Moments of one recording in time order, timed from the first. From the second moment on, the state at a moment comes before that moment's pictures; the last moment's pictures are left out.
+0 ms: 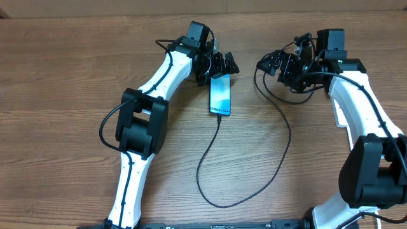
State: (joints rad) left arm -0.37 2.47 2.03 -0.69 0.58 -0.59; right arm -0.03 1.81 1.39 -0.63 -0.64 0.36
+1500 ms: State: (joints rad) left arm -0.41 2.06 2.24 -1.26 0.01 -0.38; right arm -0.03 1.81 1.39 -0.63 -0.64 0.36
